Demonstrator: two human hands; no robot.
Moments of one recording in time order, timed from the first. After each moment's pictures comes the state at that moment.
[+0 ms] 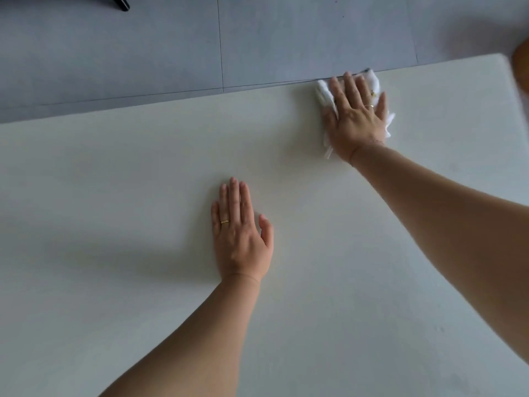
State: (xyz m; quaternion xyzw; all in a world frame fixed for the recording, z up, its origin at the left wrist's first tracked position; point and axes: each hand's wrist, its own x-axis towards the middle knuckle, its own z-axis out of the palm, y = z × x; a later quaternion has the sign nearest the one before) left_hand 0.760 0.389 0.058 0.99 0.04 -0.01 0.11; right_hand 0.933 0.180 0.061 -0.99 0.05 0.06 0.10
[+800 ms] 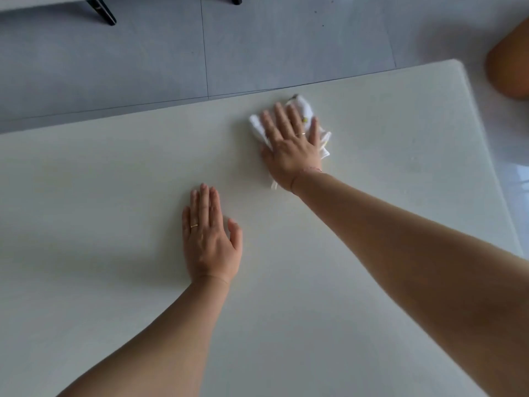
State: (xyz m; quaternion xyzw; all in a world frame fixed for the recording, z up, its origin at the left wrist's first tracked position) left_hand 0.760 0.388 0.060 1.00 0.04 0.00 0.09; right_hand 0.896 0.221 0.069 -0.99 -0.05 0.10 0.11
